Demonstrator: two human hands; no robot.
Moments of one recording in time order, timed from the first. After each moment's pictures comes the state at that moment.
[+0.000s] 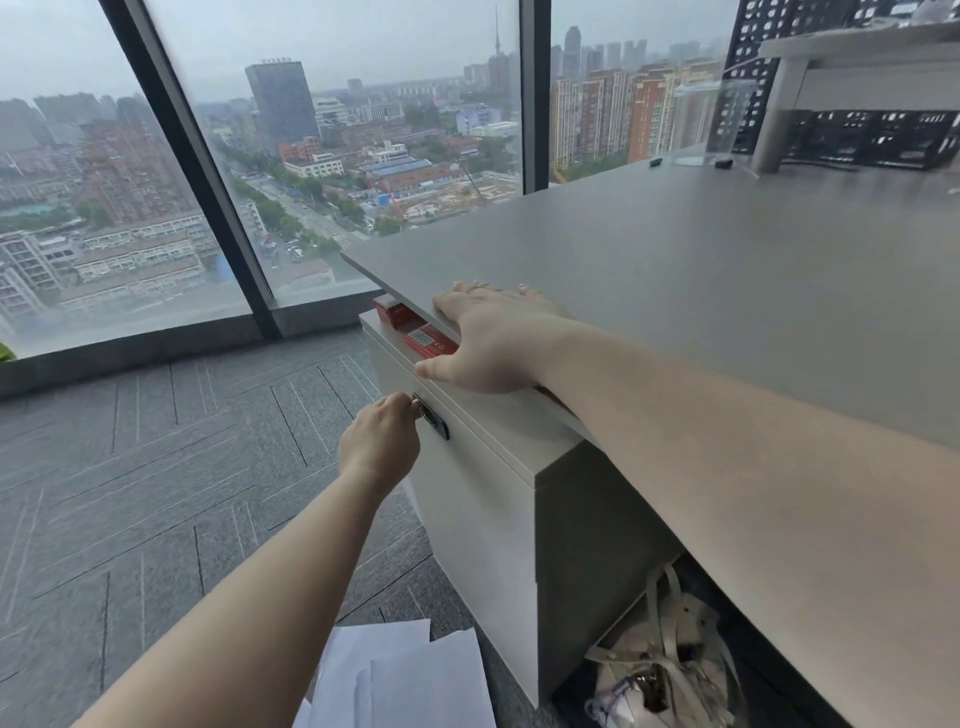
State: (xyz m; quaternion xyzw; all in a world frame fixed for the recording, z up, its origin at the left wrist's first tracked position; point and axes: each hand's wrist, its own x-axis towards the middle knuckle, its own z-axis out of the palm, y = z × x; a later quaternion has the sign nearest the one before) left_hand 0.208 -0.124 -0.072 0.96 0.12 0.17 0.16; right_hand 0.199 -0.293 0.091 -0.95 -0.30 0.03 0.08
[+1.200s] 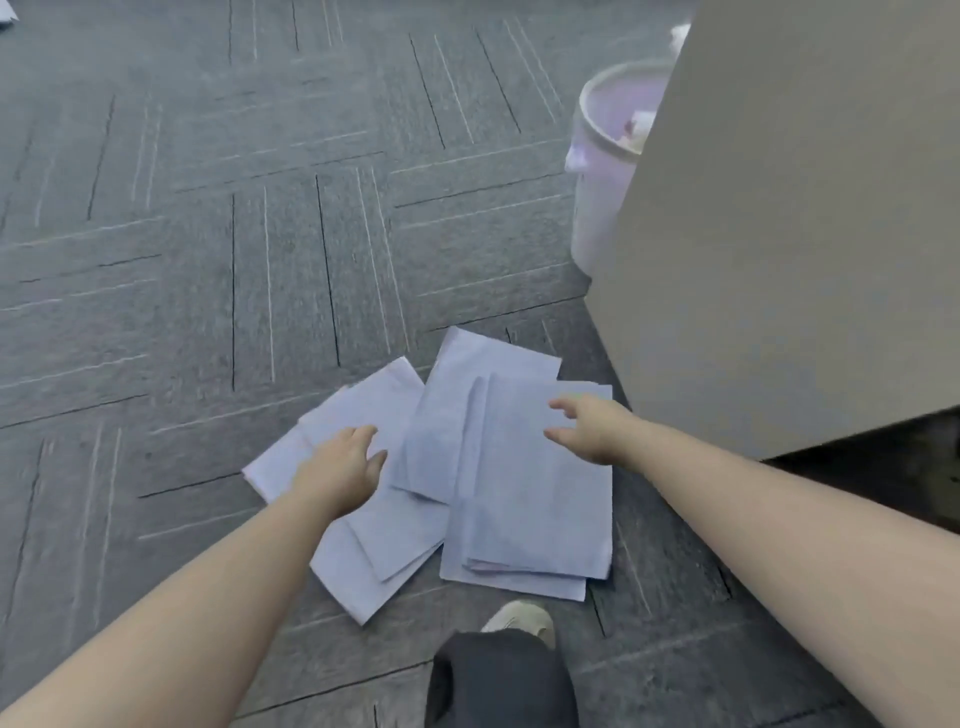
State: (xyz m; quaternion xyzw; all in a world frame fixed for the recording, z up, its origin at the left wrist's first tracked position) left_hand -0.077 0.054 -0.430 0.88 0.35 -0.25 0.20; right_hand 0.117 -0.168 -0.374 -0.86 -0.25 0.44 0.06
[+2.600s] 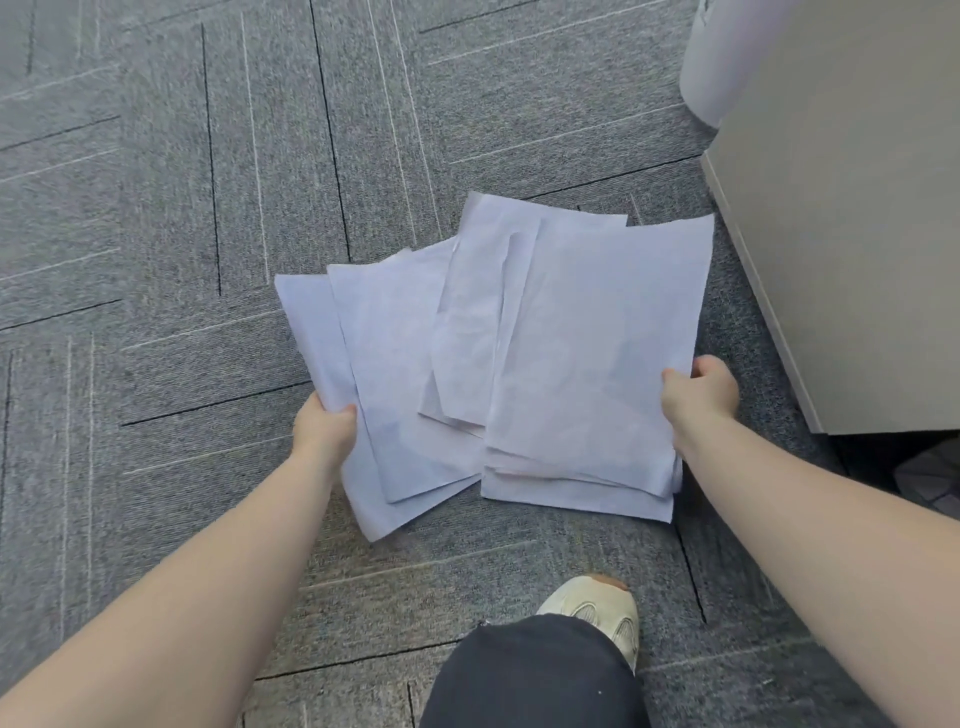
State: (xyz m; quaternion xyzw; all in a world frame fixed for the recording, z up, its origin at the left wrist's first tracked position) left_hand -0.116 0.095 -0.574 0.58 0.66 0.03 0.48; right_hand 0.101 -0.166 -0.581 -0.87 0.21 0.20 0.41
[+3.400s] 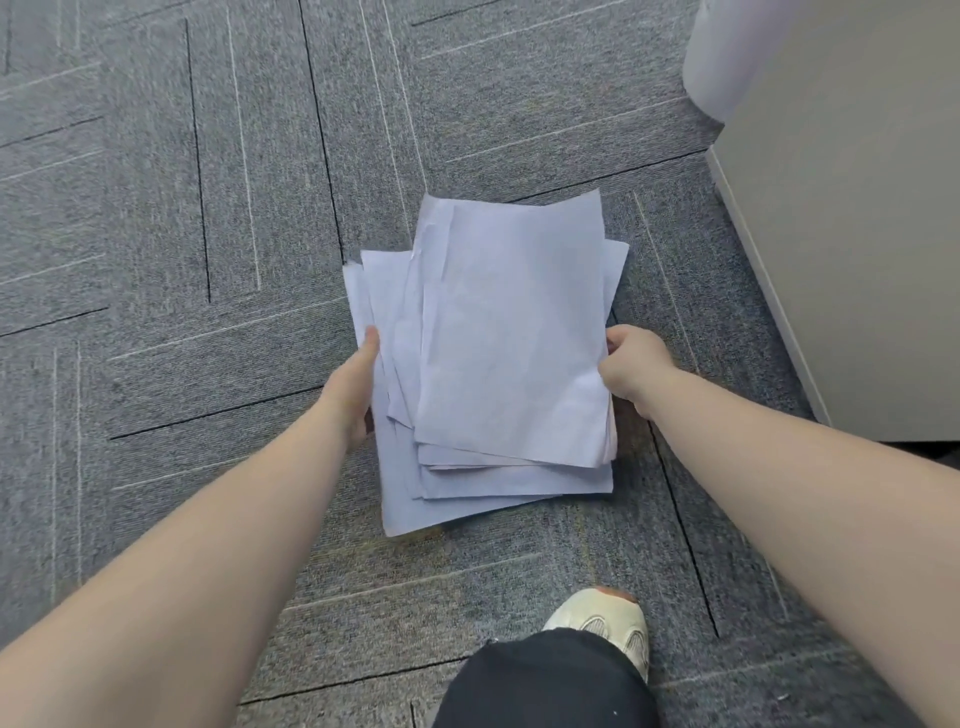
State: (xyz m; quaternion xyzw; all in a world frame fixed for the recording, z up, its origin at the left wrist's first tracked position) left_hand -0.058 0.110 -0.565 0.47 0.60 -0.07 0.64; right_hand 0.121 -0.108 -0.598 -0.89 -0.04 0.36 0.27
